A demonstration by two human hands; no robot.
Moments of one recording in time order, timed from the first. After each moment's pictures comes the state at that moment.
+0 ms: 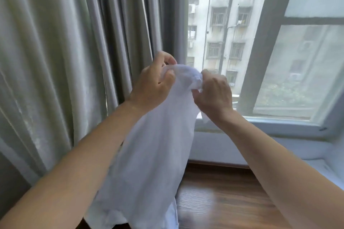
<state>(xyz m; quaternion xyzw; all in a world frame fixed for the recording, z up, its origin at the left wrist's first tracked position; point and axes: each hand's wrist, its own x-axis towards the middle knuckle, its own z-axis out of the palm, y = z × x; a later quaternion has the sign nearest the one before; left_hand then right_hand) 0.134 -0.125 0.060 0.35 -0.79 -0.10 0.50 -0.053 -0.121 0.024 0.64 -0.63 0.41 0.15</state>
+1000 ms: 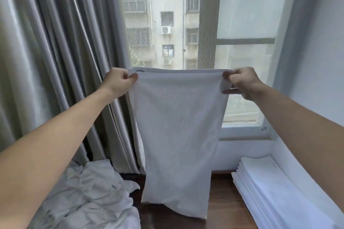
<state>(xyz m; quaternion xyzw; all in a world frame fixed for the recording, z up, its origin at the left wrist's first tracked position) 0.058 -0.184 0.088 0.47 -0.73 -0.20 0.46 -0.317 -0.062 0.092 0.46 -0.61 0.61 -0.23</state>
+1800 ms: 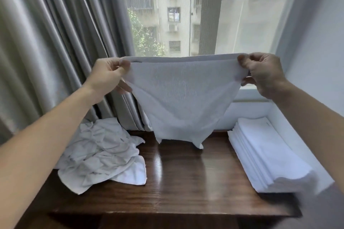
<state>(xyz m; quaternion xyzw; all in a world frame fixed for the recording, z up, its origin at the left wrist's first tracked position) 0.078 -0.030 0.039 0.45 -0.69 -0.35 0.44 -0.312 0.043 0.026 0.44 -0.57 0.65 -0.24</state>
